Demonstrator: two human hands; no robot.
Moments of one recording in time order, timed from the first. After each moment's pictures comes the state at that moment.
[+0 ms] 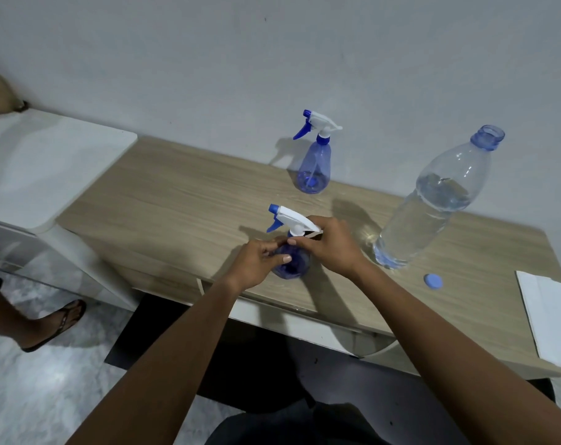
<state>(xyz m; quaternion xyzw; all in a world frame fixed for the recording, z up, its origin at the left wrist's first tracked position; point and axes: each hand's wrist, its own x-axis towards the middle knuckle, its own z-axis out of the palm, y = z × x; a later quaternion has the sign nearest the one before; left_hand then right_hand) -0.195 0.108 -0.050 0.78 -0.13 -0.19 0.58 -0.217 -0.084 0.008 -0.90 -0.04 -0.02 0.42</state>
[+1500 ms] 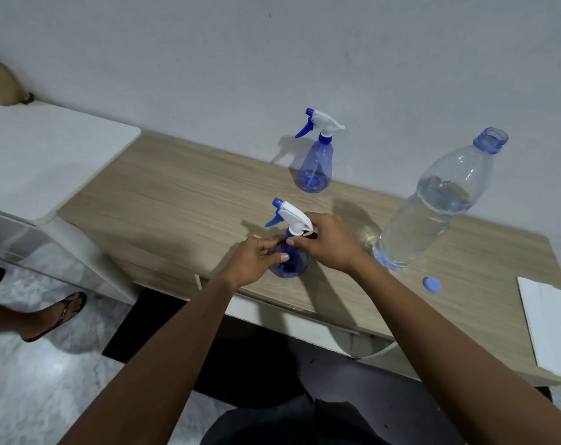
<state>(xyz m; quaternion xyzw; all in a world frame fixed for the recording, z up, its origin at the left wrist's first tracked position) -0.192 0.109 -0.056 0.77 -0.12 -0.21 0.59 -0.208 -0.086 0.012 -0.92 -0.07 0.03 0.38</state>
